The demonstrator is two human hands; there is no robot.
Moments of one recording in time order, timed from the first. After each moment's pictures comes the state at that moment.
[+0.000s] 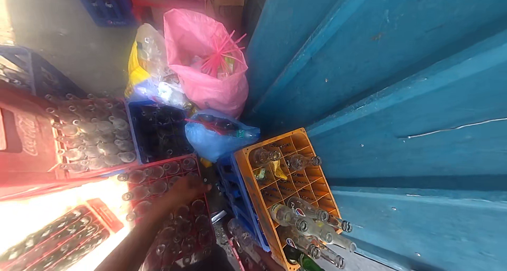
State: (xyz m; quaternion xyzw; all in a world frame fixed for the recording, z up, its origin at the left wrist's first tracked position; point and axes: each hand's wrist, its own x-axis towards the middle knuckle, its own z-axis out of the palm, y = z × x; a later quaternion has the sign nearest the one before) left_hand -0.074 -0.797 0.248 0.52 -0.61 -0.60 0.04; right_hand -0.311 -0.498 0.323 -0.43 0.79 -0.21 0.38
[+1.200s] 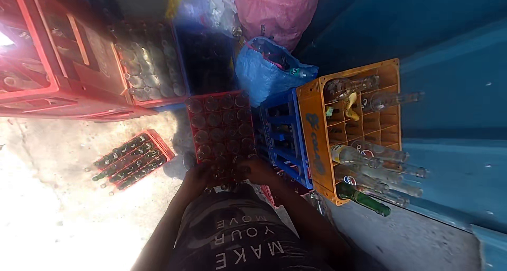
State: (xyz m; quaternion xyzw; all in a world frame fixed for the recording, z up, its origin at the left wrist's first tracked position) left_hand 0.087 -0.600 0.215 0.55 -0.49 -0.66 0.16; right_hand -0.187 -0.623 0.218 -0.63 0.53 0.18 0.54
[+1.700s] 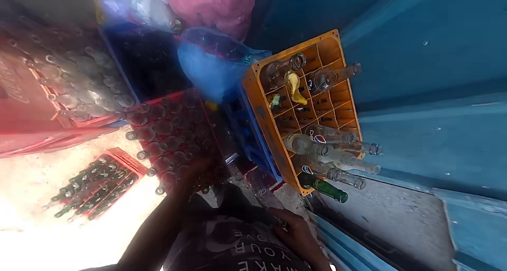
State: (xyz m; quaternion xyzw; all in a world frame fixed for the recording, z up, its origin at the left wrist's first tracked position) left_hand -0.073 -0.652 0.090 0.60 -0.46 -0.65 -0.09; right_hand -0.332 -0.417 0.337 -0.47 0.73 -0.12 0.49
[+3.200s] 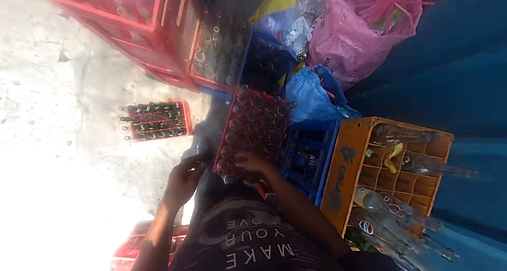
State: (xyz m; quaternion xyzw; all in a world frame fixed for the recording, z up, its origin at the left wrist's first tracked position) left_hand 0.112 -0.491 0.269 0.74 -0.35 -0.47 0.33; right_hand -0.108 -0.656 0.173 -0.66 0.41 0.20 0.59
